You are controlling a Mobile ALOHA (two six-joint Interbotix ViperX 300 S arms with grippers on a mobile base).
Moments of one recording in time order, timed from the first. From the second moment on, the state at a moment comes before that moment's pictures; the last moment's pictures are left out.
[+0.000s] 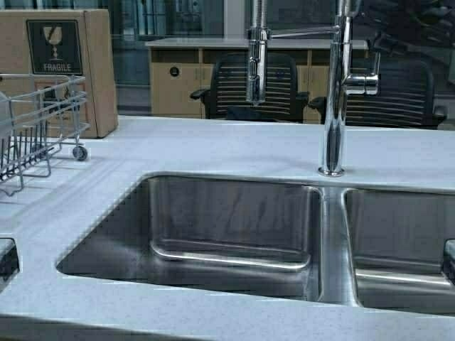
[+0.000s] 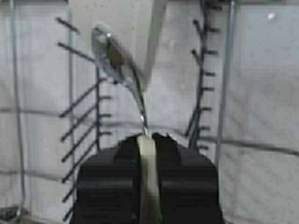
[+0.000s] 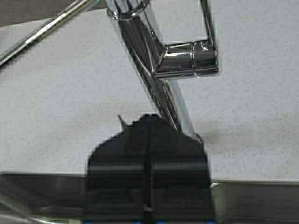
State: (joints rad) left arm 0.35 0.05 0.65 0.30 0.43 0.27; right arm 0.14 -0.13 0.86 0.09 -0.39 0.26
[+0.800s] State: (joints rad) left arm 0.36 0.11 0.61 0.31 0.40 0.18; right arm 0.14 -0.12 0.86 0.09 -0.39 0.26
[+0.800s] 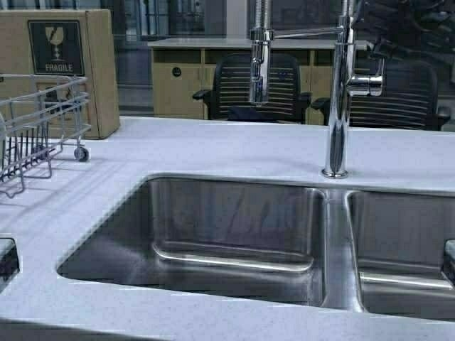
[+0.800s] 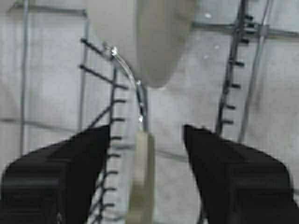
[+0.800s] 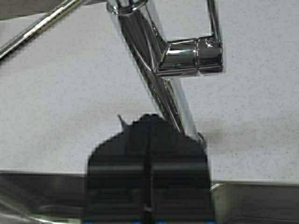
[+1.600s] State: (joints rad) left arm 0.35 0.00 0.59 0.30 0.40 0.14; right arm 0.14 -0.11 0.86 0.08 -0.40 0.26
